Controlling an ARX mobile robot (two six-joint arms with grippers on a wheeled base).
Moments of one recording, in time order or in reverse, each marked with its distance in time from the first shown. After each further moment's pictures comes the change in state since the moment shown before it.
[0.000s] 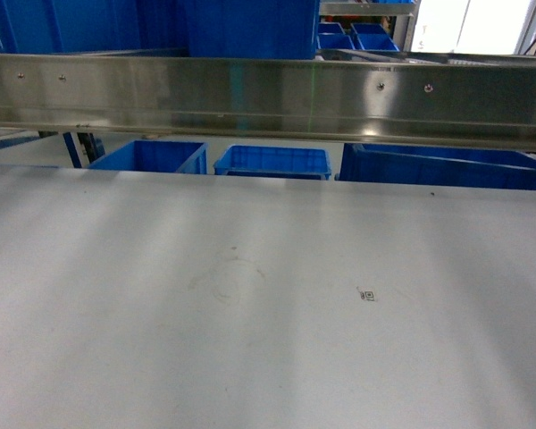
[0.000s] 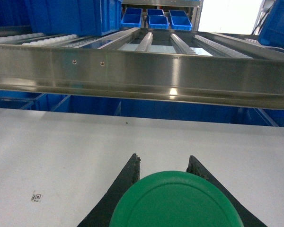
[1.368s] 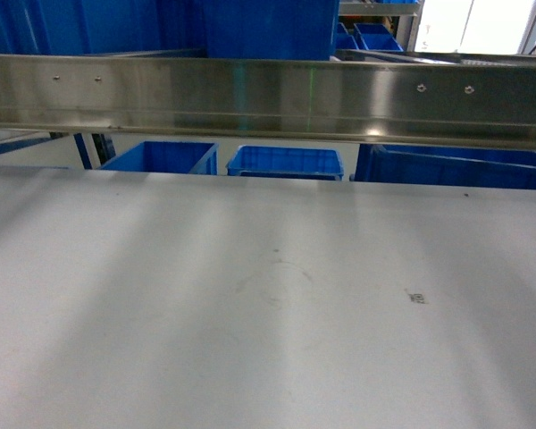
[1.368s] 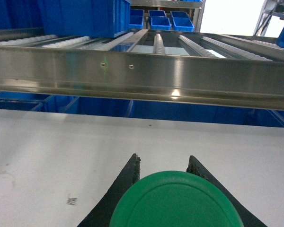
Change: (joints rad) left arm 0.000 -0.093 0.019 0.027 -0.002 0.039; right arm -0.002 0.000 0.000 -0.001 0.003 0.000
